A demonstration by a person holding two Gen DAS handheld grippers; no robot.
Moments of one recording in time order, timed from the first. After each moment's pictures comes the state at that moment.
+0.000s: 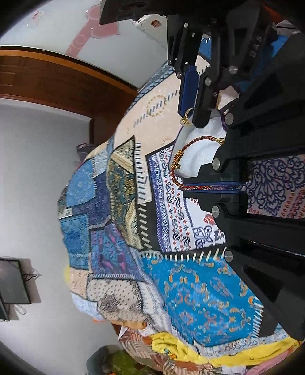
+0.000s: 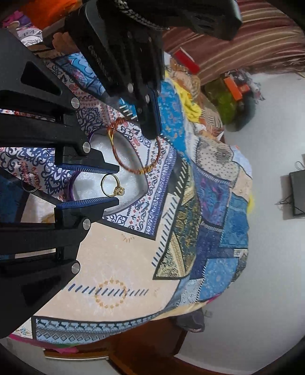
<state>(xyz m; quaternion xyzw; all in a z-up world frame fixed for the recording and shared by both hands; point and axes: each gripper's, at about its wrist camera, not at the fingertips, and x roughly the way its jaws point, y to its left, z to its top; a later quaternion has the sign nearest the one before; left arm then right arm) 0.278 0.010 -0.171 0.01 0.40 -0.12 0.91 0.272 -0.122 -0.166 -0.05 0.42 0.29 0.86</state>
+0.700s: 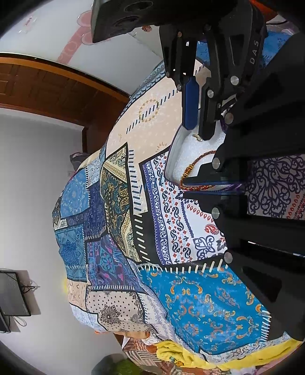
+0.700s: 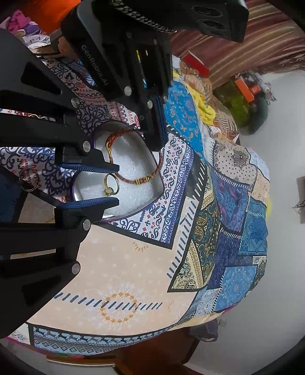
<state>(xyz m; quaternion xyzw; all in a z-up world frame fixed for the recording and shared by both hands) 0.282 0.004 -0.177 0.02 0.41 -0.15 0.90 0.281 -0.123 -0.174 -0.05 0.46 0.30 0.84</state>
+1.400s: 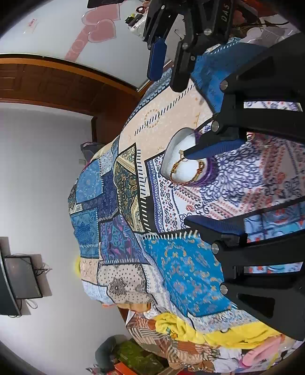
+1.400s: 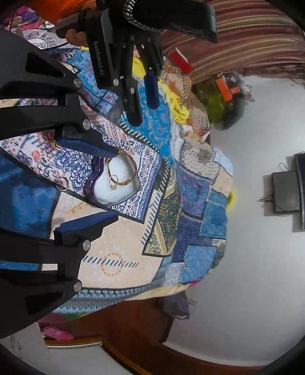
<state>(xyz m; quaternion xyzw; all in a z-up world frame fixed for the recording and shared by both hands) 0.206 0.019 -0.115 0.03 0.38 -0.10 0.92 0.209 -0.149 -0.098 -0.06 0.36 0.26 0.89</state>
